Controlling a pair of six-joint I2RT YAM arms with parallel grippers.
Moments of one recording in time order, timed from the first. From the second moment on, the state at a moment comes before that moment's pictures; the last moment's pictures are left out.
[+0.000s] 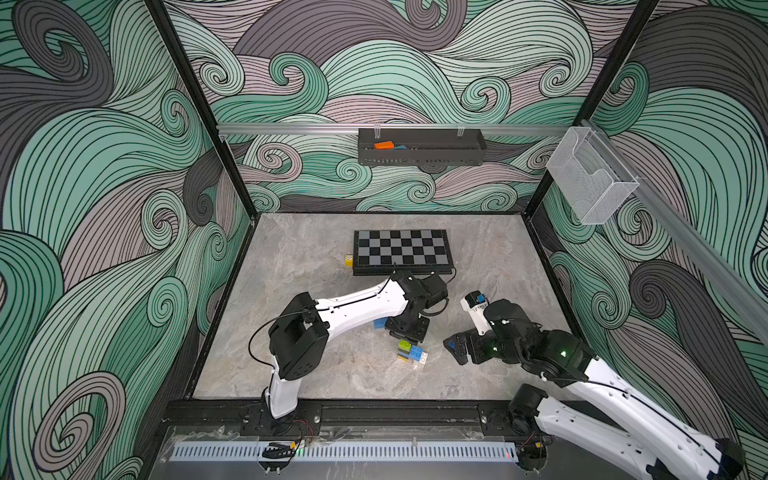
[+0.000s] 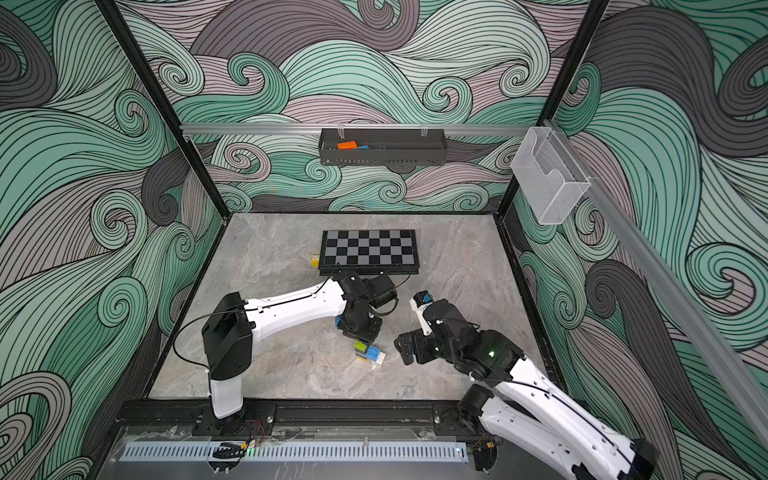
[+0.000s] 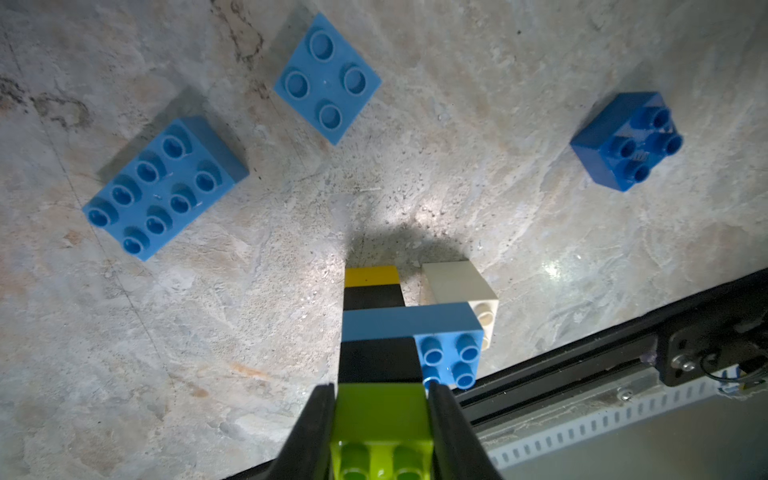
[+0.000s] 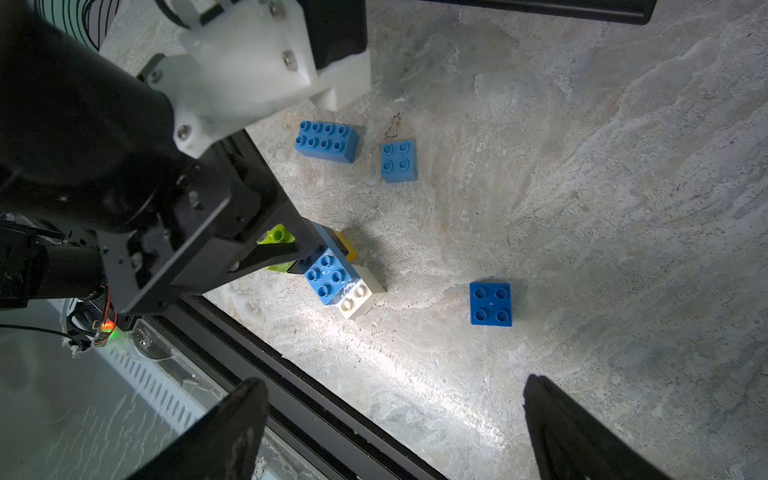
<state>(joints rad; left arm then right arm) -1.03 1.91 1.58 -1.17 0.08 -0.61 0.77 0.73 0.77 -0.96 -0.01 0.45</state>
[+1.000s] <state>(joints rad) -1.07 1.90 1.55 -1.14 0.00 -0.59 0.76 0.71 0.77 -0.96 0.00 0.48</state>
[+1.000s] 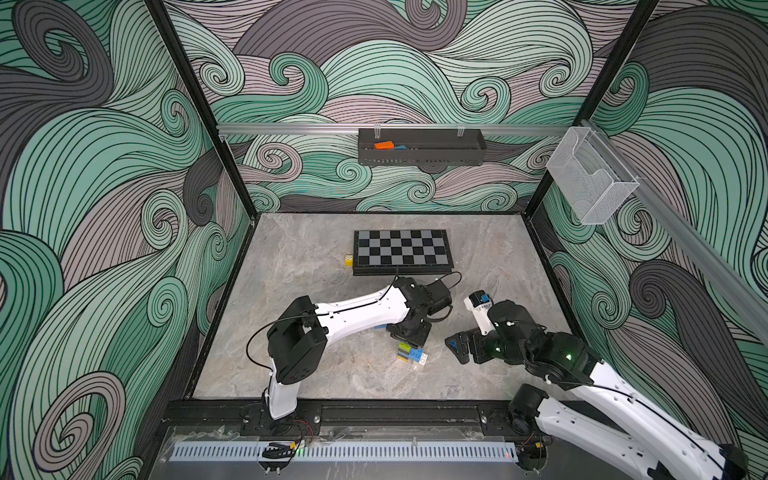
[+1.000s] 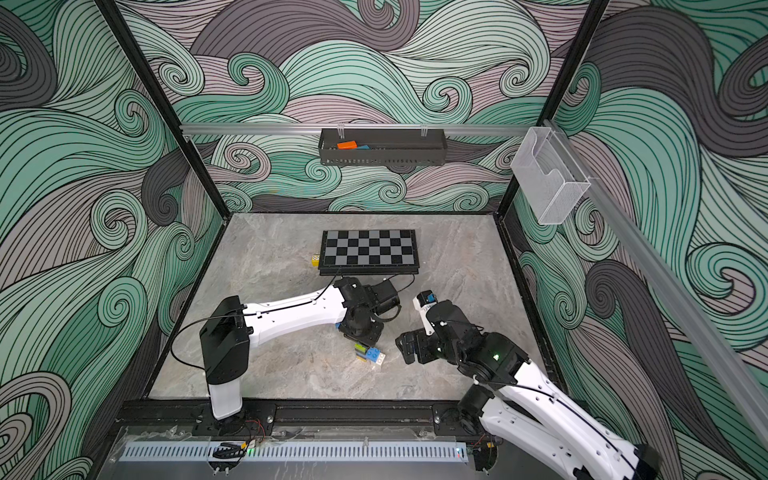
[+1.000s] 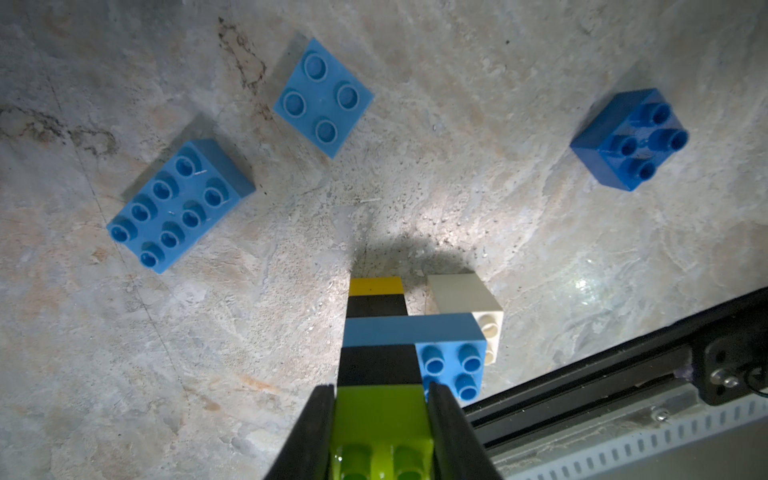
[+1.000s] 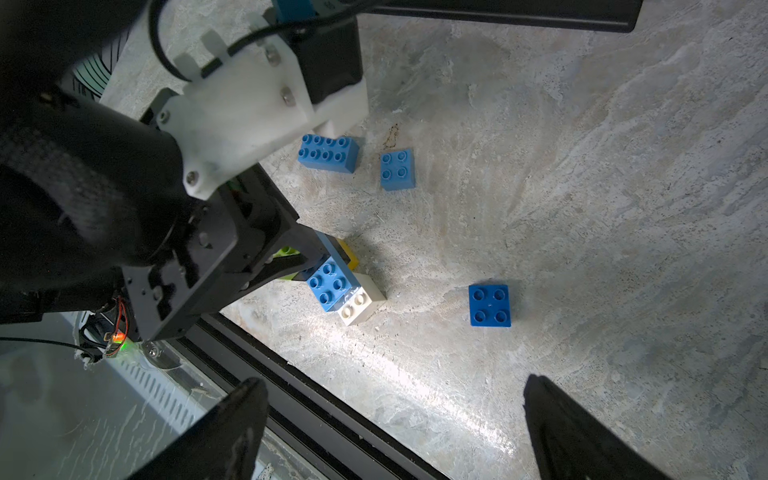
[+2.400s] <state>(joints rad) -0.81 1.43 1.03 -1.09 0.00 -0.68 0.86 1.25 0.83 -0.62 -0.11 0.43</state>
